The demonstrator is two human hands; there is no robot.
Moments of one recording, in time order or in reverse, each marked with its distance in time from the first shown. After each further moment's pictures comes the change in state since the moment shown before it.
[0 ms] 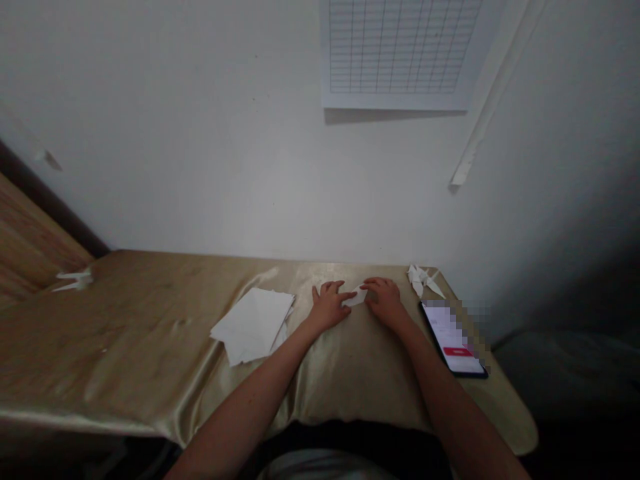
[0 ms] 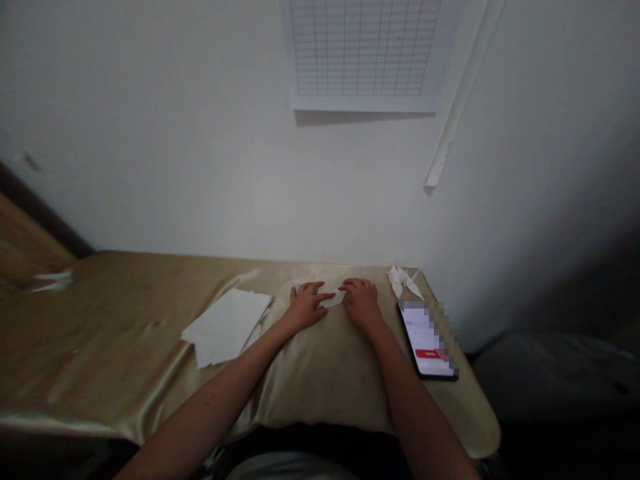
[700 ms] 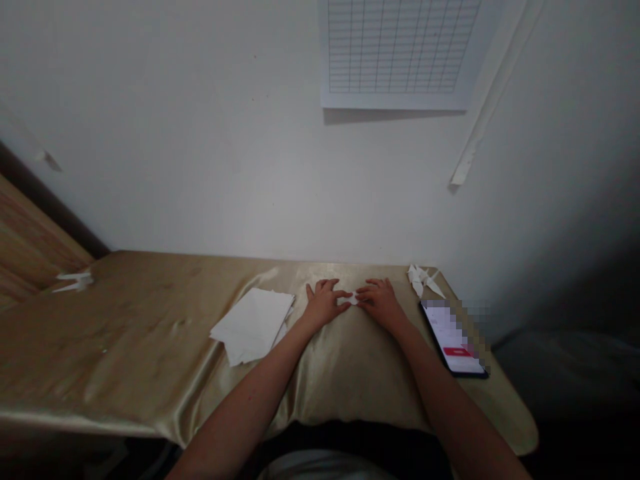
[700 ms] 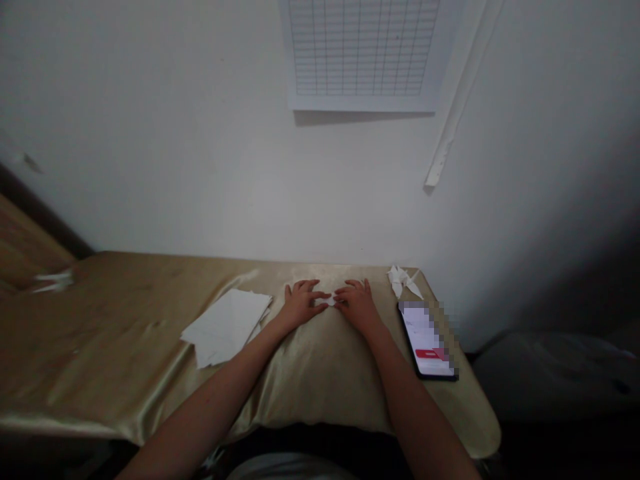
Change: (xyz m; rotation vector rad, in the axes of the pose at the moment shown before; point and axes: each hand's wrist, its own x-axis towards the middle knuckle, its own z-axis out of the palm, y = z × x) left_hand 0.001 -0.011 -0.002 -0.002 0.064 -0.021; right_hand 0.001 0.000 0.006 0.081 -0.068 -0.141
